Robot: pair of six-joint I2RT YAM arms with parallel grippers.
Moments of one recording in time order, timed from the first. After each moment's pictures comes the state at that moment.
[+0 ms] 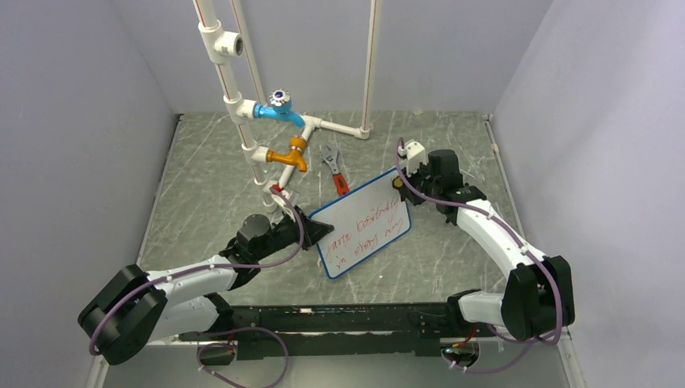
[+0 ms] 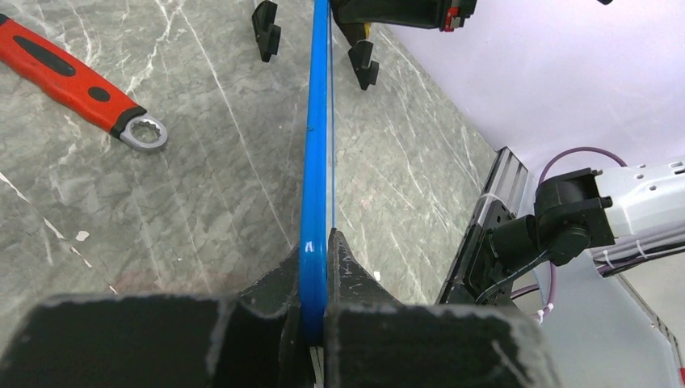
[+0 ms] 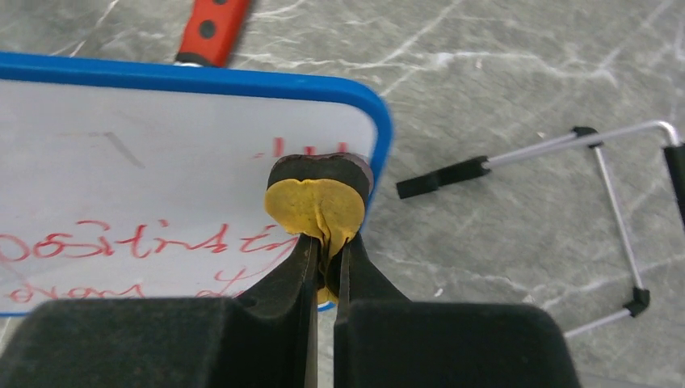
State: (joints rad) left arm -0.73 1.12 0.29 0.77 0.28 -0.57; right arm 0.29 1.26 0.86 -0.27 -0.25 -0.27
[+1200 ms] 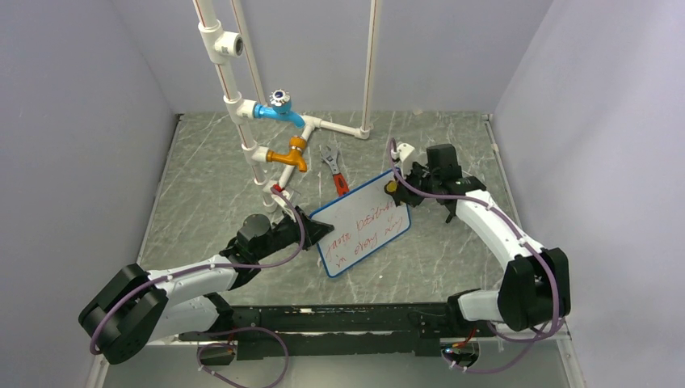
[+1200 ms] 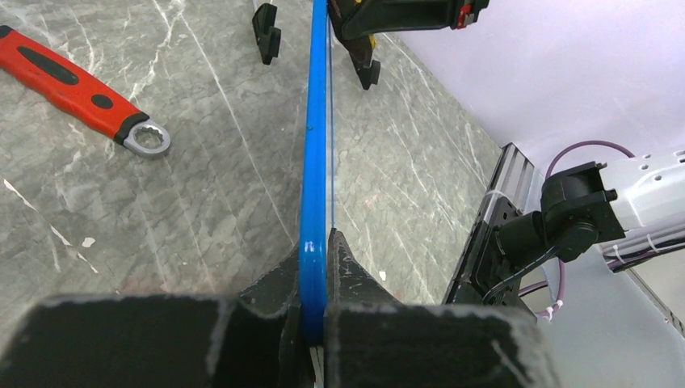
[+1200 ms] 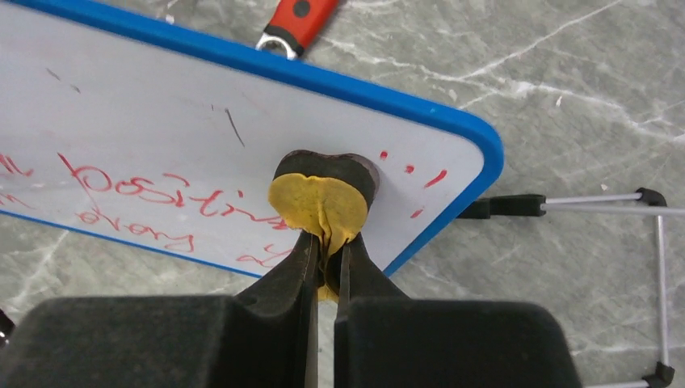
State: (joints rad) left arm -0.73 1.13 0.29 0.77 0.28 -0.54; right arm 0.27 1.31 0.93 -0.40 -0.45 -0.43
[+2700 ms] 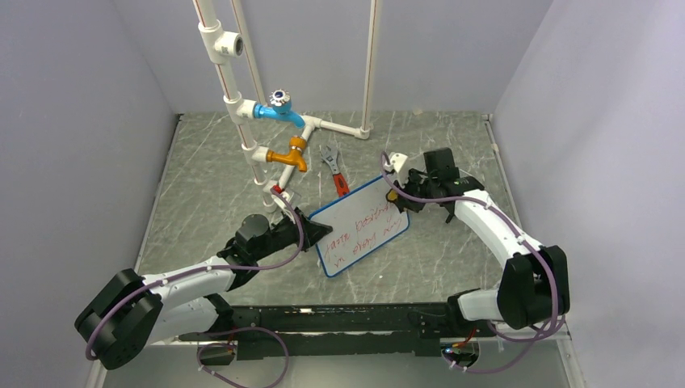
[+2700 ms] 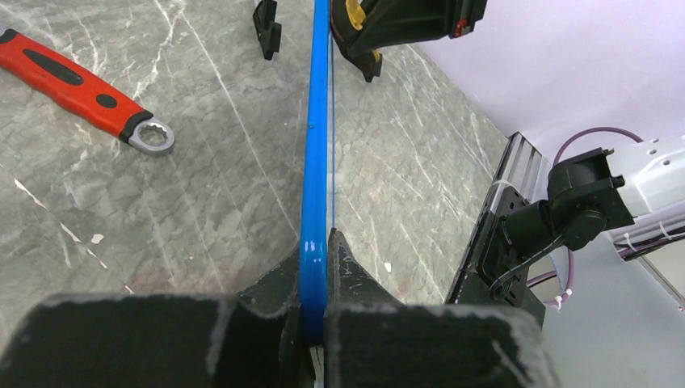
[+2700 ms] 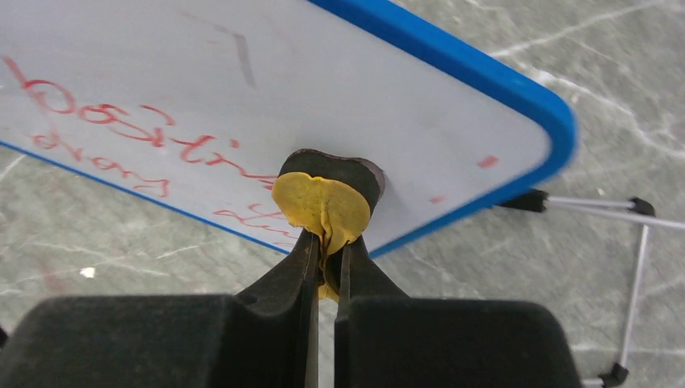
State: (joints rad) left arm -0.73 1.09 0.29 0.72 0.30 -0.50; right arm 0.26 1.33 0.94 -0.50 -0.44 -0.62
